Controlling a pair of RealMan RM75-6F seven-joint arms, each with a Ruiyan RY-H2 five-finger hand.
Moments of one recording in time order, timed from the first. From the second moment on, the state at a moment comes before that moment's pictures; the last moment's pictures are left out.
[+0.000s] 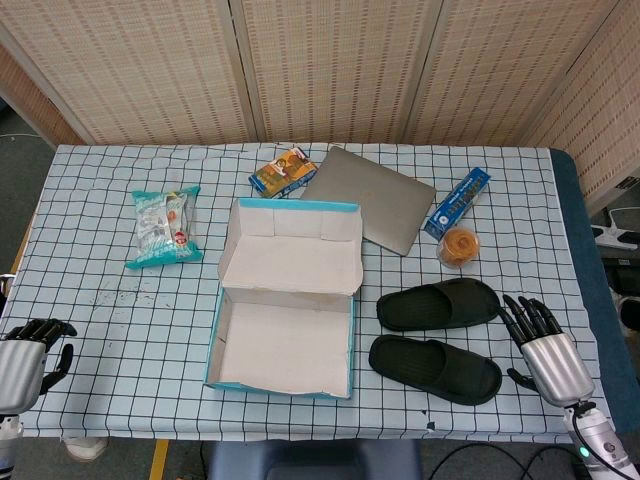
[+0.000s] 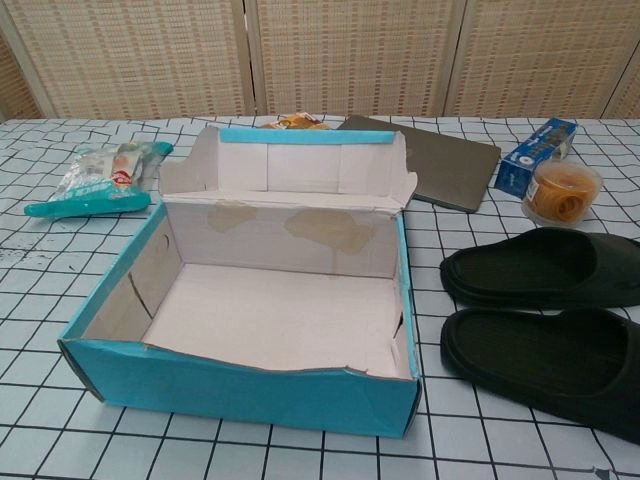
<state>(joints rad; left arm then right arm) -0.09 -1.20 -0.04 -1.48 1.59 1.61 0.10 0.12 -1.21 -0.06 -1.45 -1.68 1.48 -0.16</state>
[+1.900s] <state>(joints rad) -0.10 -1.20 -0.05 -1.46 1.58 1.59 0.01 0.16 -1.42 -0.07 -1.41 -1.57 1.26 0.13</state>
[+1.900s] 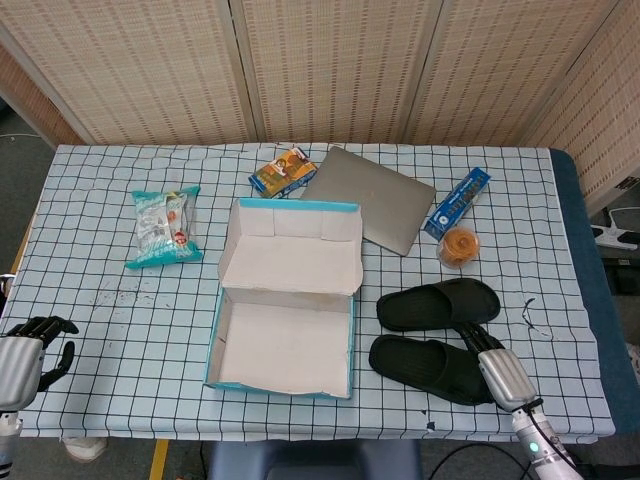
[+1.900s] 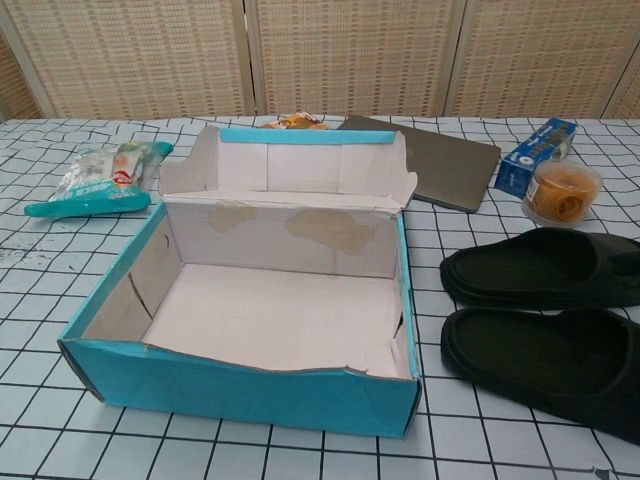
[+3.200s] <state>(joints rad) -0.10 -1.20 -0.05 -1.46 1.58 1.58 0.00 0.22 -1.51 -0.08 -1.34 -1.56 1.16 0.20</state>
